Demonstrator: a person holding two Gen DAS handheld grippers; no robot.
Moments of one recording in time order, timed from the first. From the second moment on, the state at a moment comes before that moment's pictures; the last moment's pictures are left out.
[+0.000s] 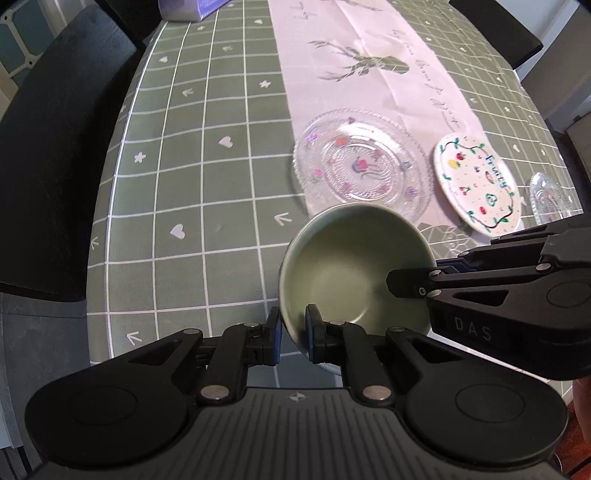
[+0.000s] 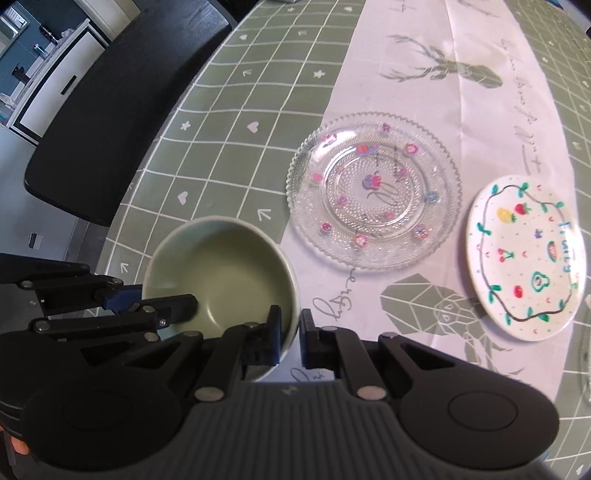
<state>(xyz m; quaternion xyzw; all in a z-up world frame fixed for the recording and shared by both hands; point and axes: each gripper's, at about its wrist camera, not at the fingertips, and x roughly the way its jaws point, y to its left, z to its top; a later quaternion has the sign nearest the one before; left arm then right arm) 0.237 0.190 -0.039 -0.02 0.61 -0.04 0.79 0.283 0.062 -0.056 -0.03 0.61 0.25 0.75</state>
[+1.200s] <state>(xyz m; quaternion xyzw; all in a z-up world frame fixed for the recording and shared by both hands) 0.109 0.114 0.012 0.03 0.65 -0.05 0.76 0.141 -0.009 -0.006 -0.07 0.60 0.31 0.73</state>
